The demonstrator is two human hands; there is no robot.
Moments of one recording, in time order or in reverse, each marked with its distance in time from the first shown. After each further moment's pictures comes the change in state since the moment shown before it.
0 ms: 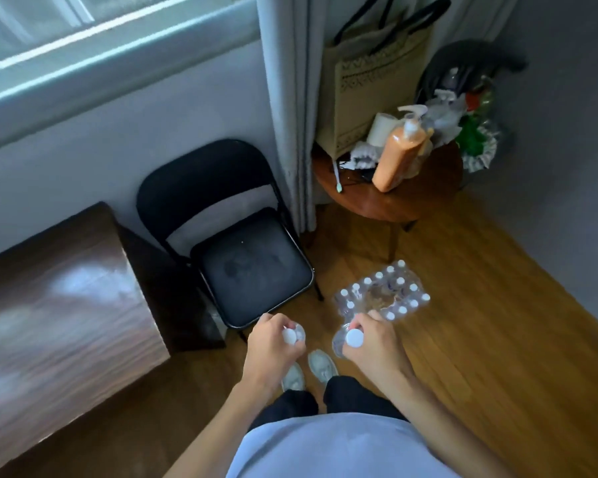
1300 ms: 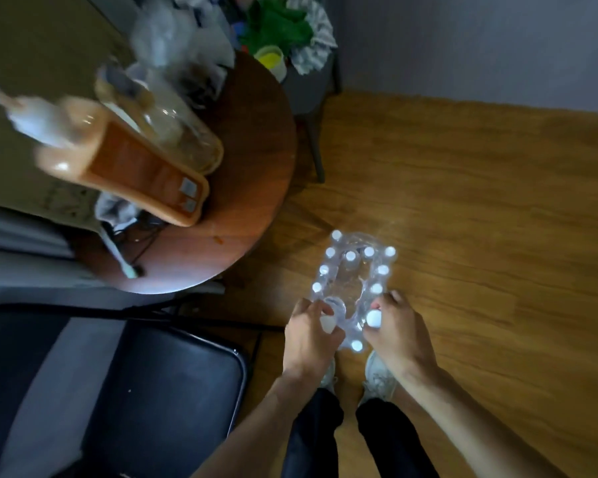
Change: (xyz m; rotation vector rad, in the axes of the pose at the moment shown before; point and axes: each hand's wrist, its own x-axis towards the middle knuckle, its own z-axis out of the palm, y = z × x) left_hand 0.249 0.142 0.350 0.382 -0.440 0.461; right_hand 0.225 0.309 0.062 0.283 0.225 0.602
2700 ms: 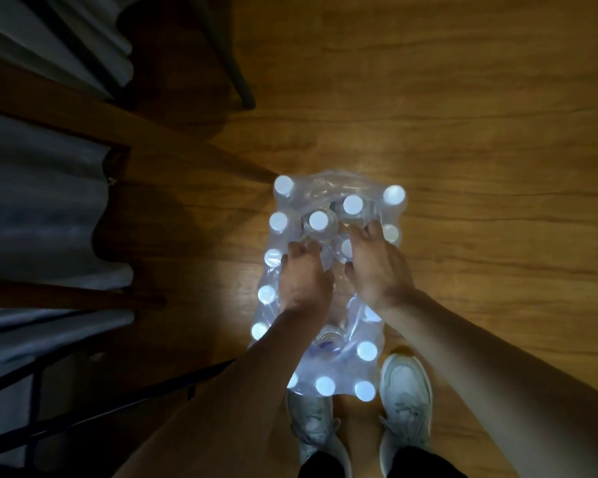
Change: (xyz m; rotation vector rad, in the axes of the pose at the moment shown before) left_hand 0.275 -0.132 0.288 0.337 -0.140 0.132; right_hand 0.269 0.149 0.255 -0.101 -0.002 0.050
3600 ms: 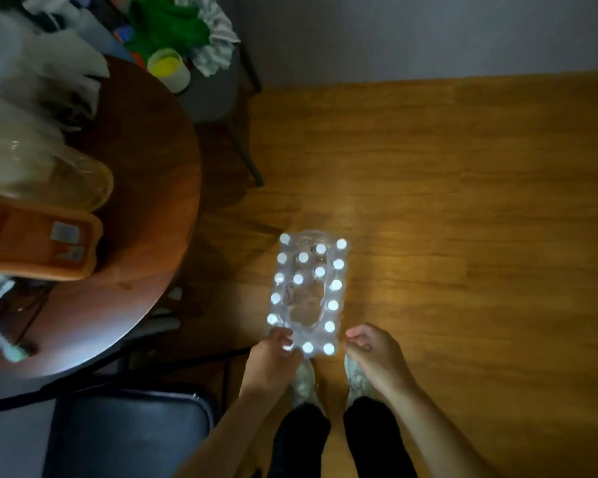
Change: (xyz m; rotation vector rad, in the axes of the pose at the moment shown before) left_hand -0.269 0.047 -0.242 -0.357 -0.272 -0.195; right_hand -0.279 -0.045 -0.197 0.872 -0.129 0.418
